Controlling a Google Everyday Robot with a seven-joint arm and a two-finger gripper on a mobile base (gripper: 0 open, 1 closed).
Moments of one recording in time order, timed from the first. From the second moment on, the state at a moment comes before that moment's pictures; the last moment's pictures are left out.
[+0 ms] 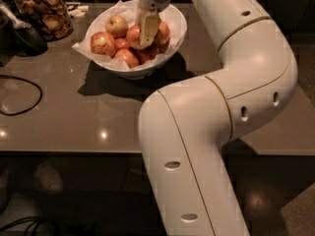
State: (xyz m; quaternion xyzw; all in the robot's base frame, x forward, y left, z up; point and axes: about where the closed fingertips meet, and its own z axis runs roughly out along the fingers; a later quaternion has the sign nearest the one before) arm 0.728 0.029 0.942 -0.77 0.61 0.02 0.19
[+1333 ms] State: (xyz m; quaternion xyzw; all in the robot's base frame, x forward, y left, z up) arm 0.702 0.022 1.032 -0.76 0.58 0.01 0.28
